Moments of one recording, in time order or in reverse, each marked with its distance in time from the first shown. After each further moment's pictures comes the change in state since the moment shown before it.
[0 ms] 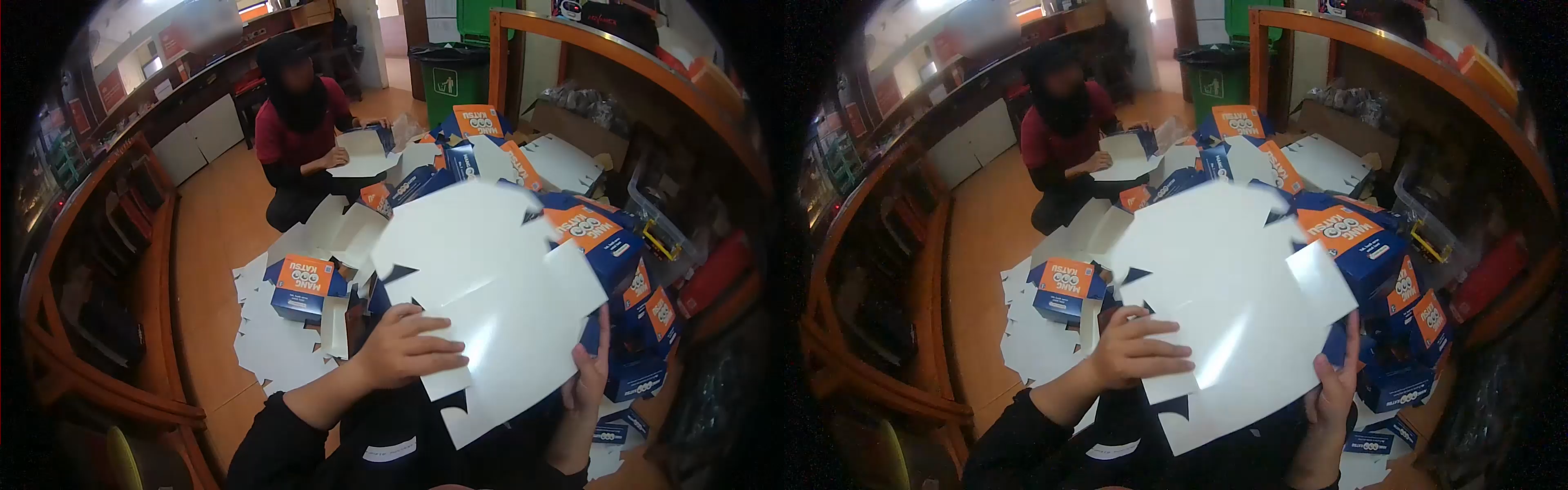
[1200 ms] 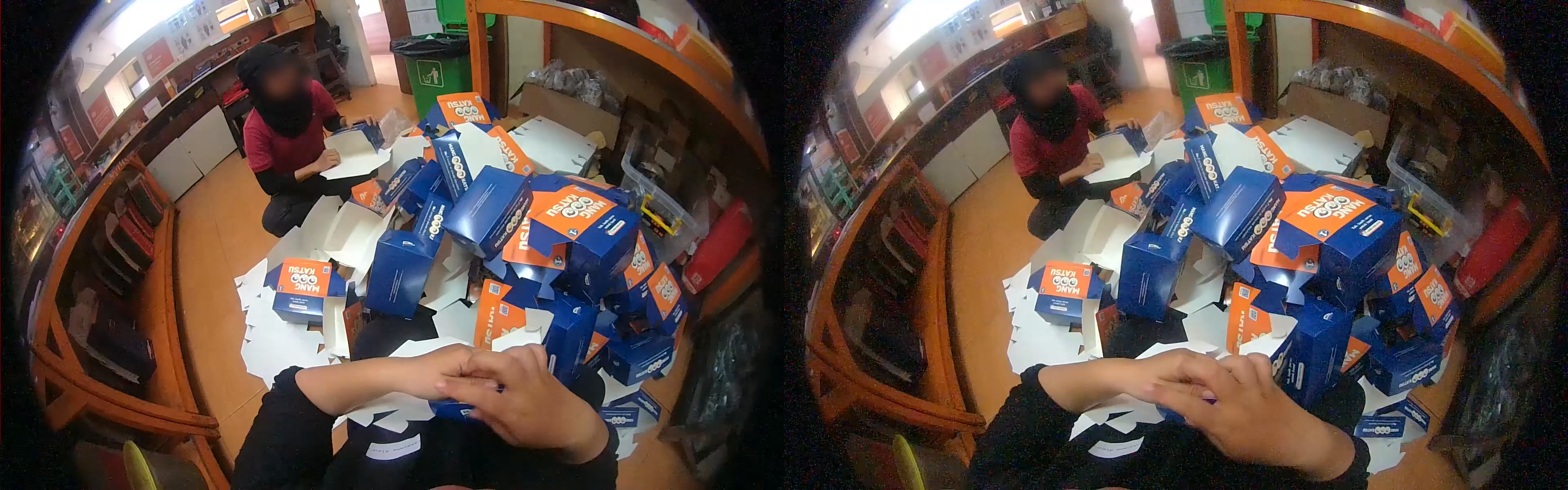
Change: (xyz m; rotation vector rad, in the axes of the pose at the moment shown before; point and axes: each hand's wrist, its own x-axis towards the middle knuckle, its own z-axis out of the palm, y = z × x) left_hand 0.034 0.025 0.042 -1.359 -0.711 -0.478; right_hand -0.019 -0.052 0.082 -1.241 -1.028 -0.463
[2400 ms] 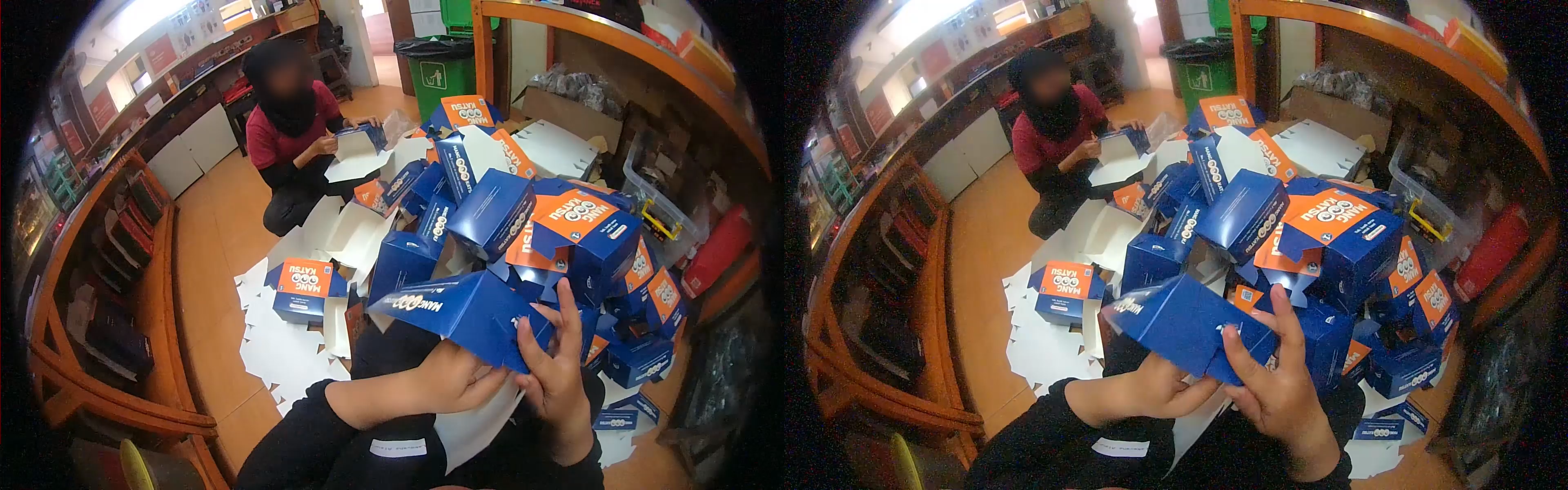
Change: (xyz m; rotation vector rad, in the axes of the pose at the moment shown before) left_hand 0.002 0.028 0.023 0.728 0.747 0.568; right_hand -0.005 0.028 0.014 0.066 0.474 0.096
